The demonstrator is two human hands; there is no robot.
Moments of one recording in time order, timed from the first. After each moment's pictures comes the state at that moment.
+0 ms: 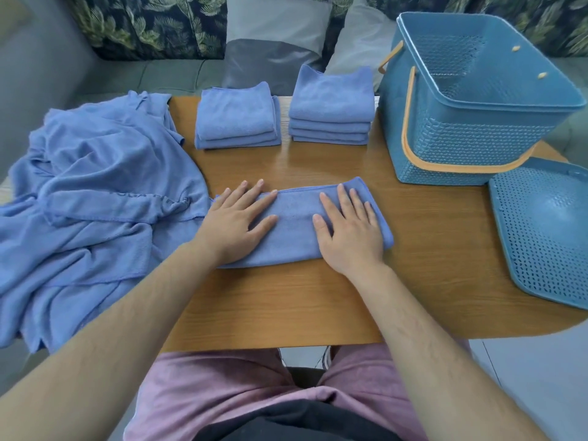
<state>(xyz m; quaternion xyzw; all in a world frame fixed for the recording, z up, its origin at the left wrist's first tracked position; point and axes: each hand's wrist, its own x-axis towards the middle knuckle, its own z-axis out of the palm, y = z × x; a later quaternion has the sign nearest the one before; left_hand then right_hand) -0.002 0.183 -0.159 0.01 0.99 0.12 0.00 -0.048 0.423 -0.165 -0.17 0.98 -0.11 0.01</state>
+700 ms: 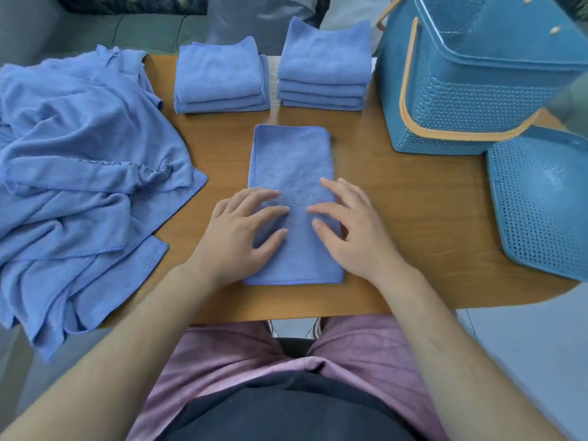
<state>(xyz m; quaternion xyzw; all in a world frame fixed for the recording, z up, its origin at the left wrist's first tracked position) 0.057 0.235 -0.157 0.08 0.97 0.18 -0.12 -0.017 0.469 -0.159 -0.30 0.89 -0.33 -0.02</state>
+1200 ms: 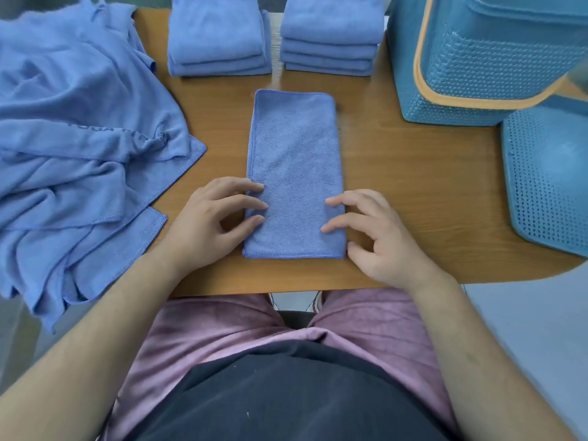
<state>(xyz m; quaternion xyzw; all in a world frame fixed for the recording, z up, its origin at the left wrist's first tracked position) 0.081 0.200 -0.159 0.14 0.93 0.32 -0.11 0.016 0.507 -0.150 -0.39 0.85 -0.35 0.04</state>
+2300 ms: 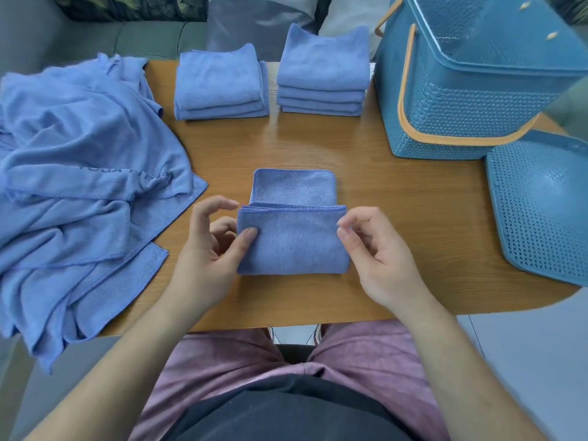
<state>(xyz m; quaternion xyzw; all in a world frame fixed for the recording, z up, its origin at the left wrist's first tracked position) 0.096 0.239 -0.129 -0.07 0.74 0.65 -0.12 0.028 0.485 -0.122 -0.20 0.76 -0.61 0.07</state>
